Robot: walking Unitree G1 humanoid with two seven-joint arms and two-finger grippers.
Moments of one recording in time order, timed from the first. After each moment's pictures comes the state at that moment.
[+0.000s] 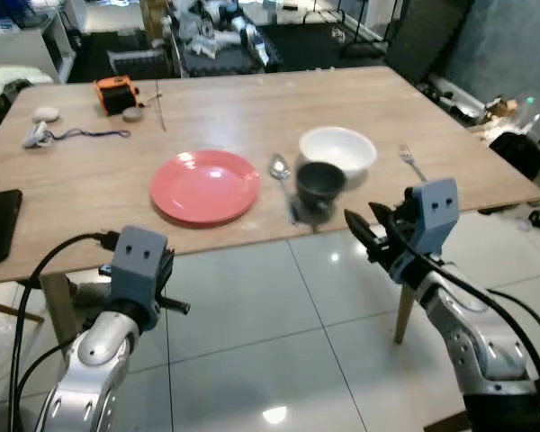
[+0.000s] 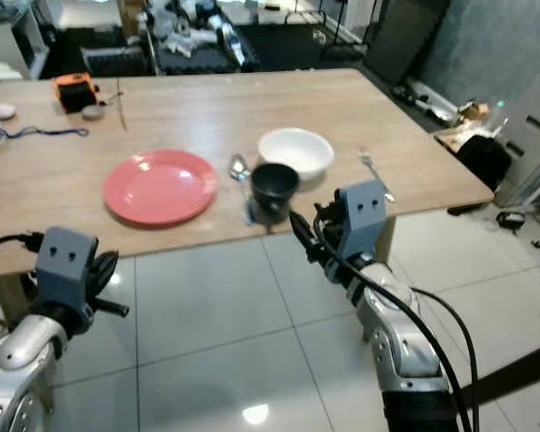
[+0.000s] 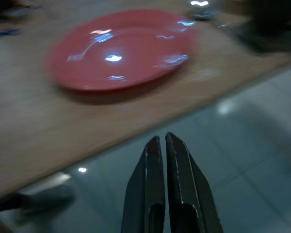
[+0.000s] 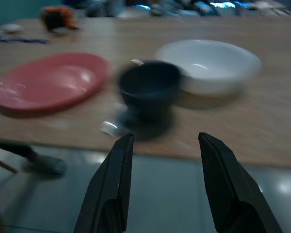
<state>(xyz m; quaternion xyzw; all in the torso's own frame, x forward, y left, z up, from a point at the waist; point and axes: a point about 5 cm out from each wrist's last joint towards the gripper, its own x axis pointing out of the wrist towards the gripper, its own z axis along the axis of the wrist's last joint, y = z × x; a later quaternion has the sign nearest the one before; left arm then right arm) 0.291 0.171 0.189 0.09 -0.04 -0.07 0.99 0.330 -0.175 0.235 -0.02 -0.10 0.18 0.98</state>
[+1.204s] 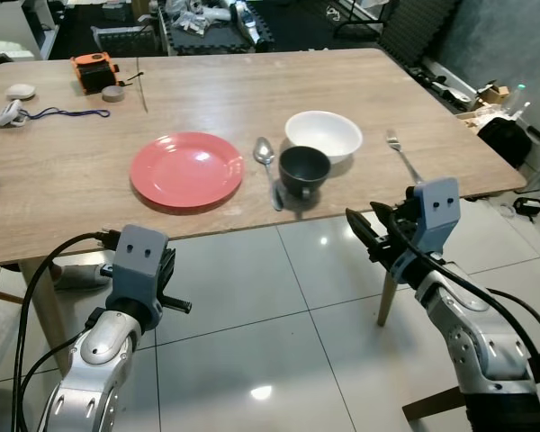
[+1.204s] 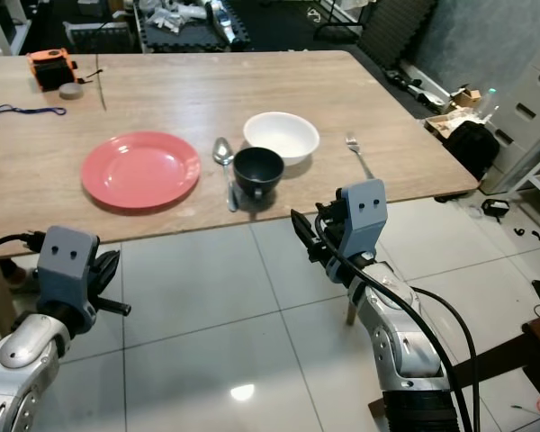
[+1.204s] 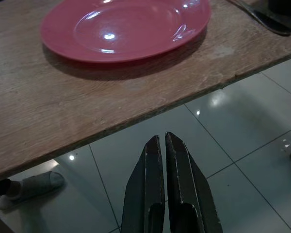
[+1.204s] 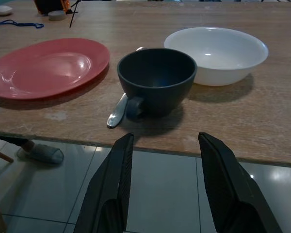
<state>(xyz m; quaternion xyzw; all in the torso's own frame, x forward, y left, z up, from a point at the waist) 0.294 0.172 0.192 0.09 -0.04 -0.06 0.99 0.331 -0.175 0.240 -0.02 -0.11 0.18 0.98</state>
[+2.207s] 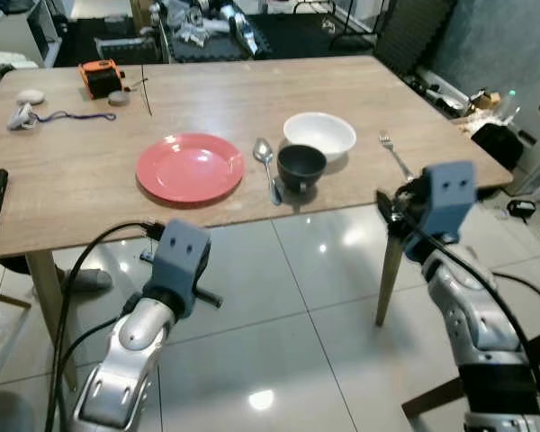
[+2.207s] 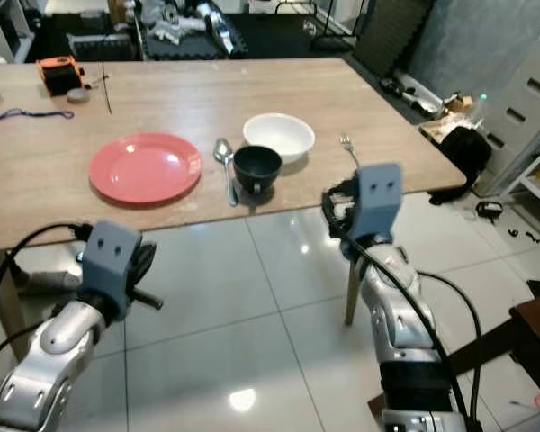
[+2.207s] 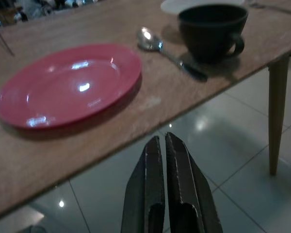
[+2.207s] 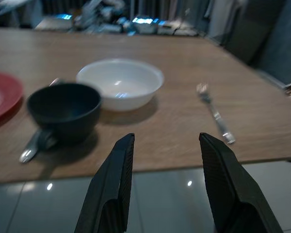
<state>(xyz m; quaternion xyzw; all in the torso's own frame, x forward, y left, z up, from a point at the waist) 0.309 0.129 0.210 0.11 -0.10 -0.11 0.98 0.351 -0.201 0.263 -0.03 -0.16 0.01 0.99</state>
